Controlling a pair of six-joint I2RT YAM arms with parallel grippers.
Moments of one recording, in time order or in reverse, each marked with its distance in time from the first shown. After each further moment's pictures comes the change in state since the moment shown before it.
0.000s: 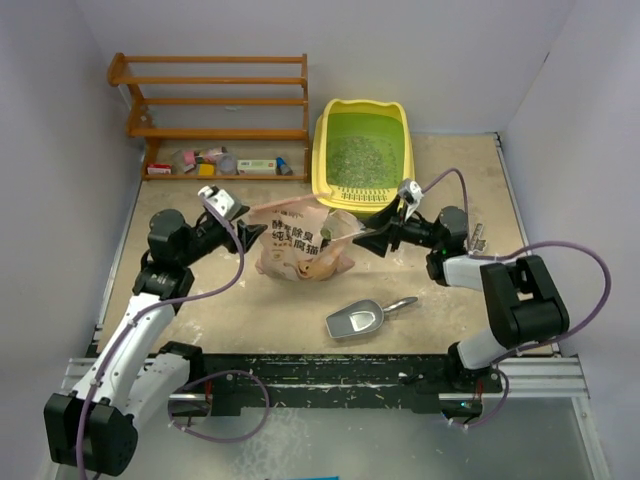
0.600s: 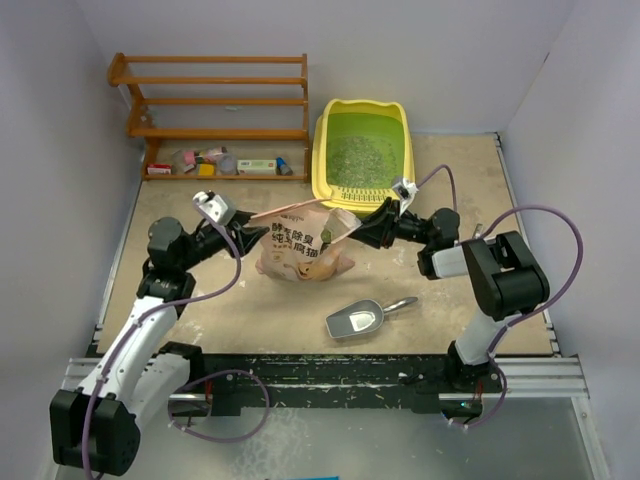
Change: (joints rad) left arm 0.034 0.021 -0.079 0.195 0.119 -0.114; right arm 0.025 0.236 0.071 0.357 -0.059 0.263
